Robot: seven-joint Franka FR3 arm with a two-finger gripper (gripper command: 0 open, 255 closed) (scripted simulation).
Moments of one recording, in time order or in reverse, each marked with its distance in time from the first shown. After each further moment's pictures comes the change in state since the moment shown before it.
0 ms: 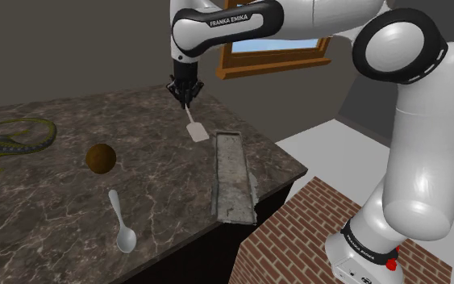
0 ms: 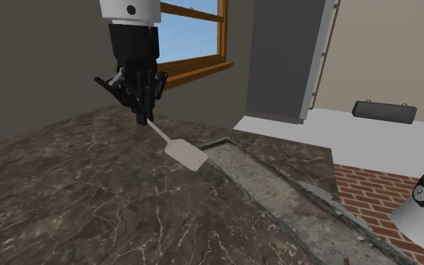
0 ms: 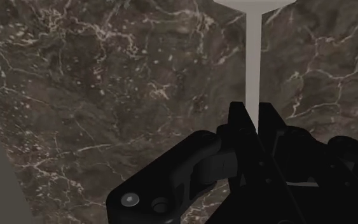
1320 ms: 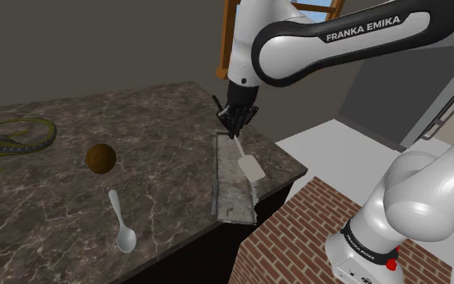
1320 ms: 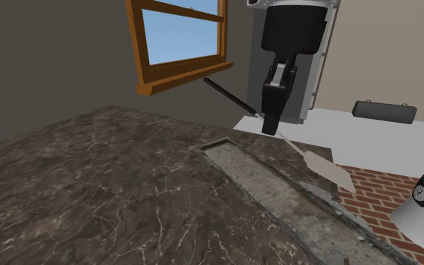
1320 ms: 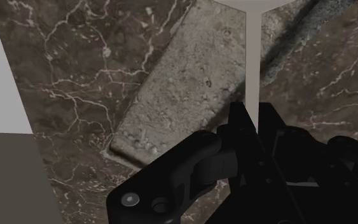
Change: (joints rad) arm 0.032 -0.760 0.040 -0.871 0.170 0.126 0.013
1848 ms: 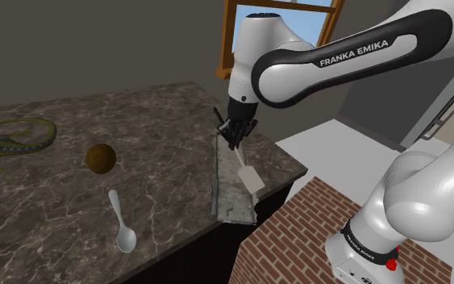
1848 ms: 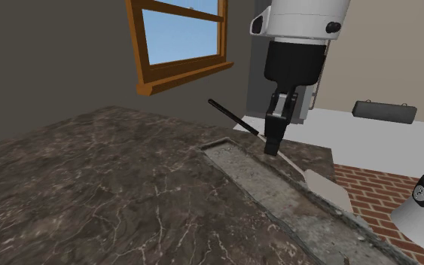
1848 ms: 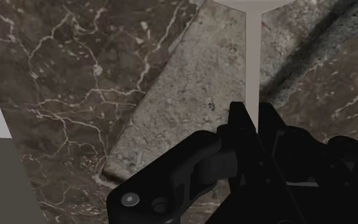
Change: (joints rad) arm 0.005 0.010 0.010 -0.092 0.004 0.102 0.008
